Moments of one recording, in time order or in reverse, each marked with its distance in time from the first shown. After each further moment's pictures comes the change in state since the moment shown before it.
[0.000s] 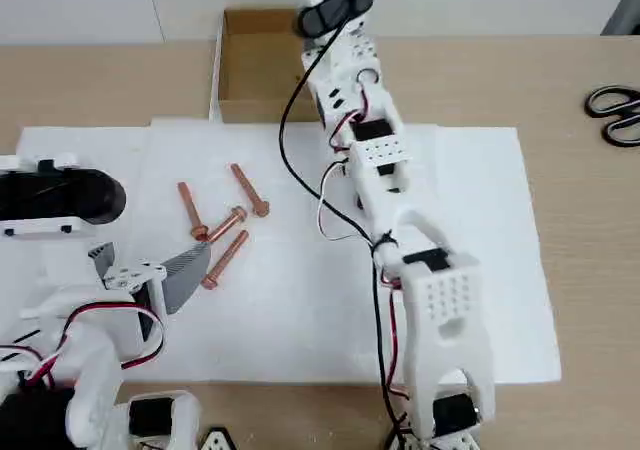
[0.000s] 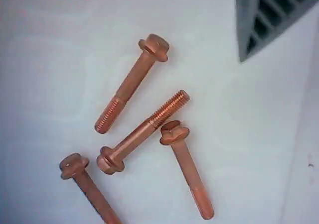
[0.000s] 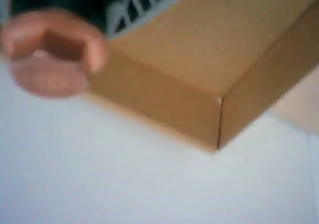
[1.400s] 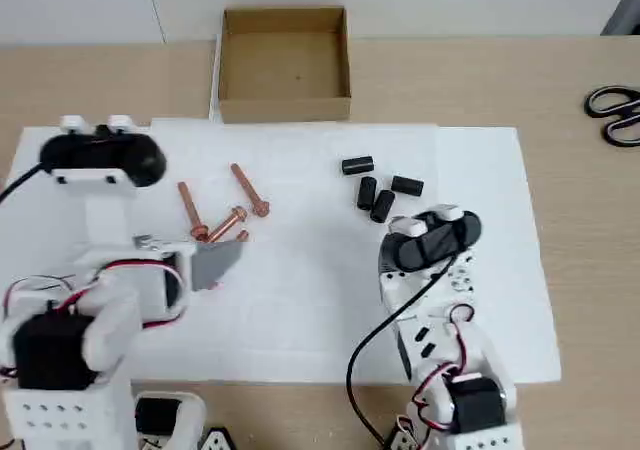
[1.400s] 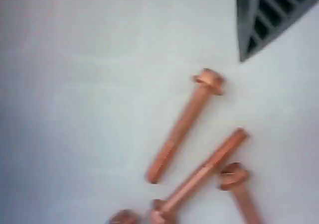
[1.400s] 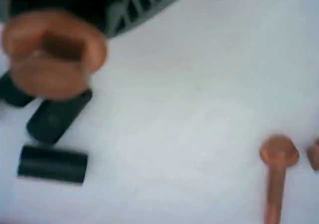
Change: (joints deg) left arm 5.9 10.9 0.0 -0.4 1.4; right arm 3.9 -149.6 113.7 49.8 -5.0
